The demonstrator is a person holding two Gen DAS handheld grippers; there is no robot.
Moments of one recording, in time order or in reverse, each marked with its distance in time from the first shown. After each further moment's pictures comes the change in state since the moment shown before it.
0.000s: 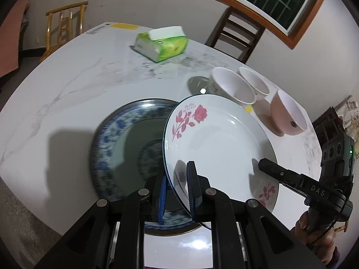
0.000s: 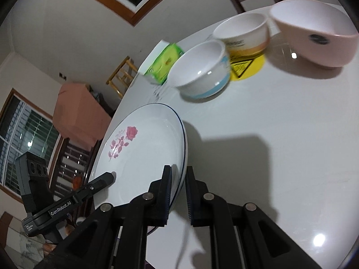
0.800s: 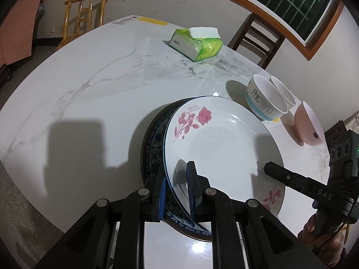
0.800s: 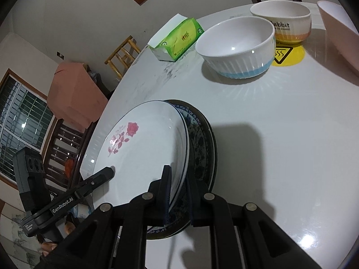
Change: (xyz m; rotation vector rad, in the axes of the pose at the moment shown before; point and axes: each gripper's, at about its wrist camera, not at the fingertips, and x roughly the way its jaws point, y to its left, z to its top) left arm 0.009 0.060 -0.005 -0.076 -0.008 0.046; right arm 0.049 0.033 -0.004 -0.070 0.088 -0.047
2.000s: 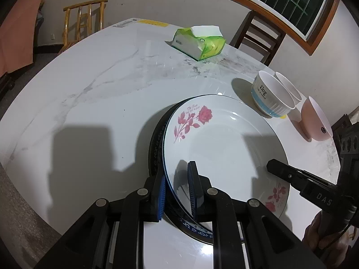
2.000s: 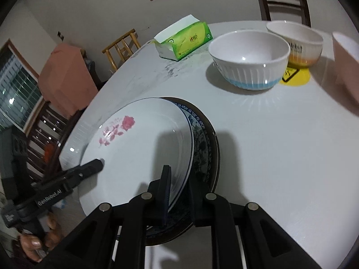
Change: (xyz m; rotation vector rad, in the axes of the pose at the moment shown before) left arm 0.008 0.002 -0.003 0.042 -0.019 0.038; right arm 0.006 0.022 -0.008 -0.178 -0.034 -0.146
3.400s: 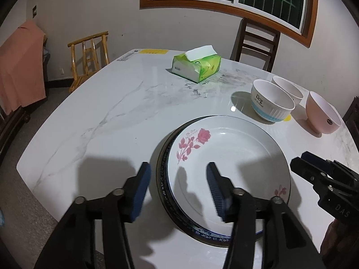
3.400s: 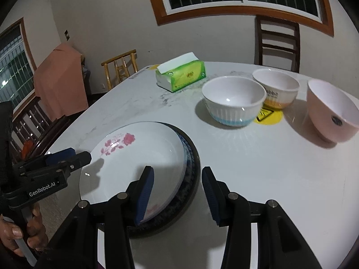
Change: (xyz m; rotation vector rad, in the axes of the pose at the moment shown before) left arm -0.027 -0.026 -0.004 0.138 -0.153 0.137; right arm -0.053 0.010 -0.025 -0.102 -0.198 -0.145
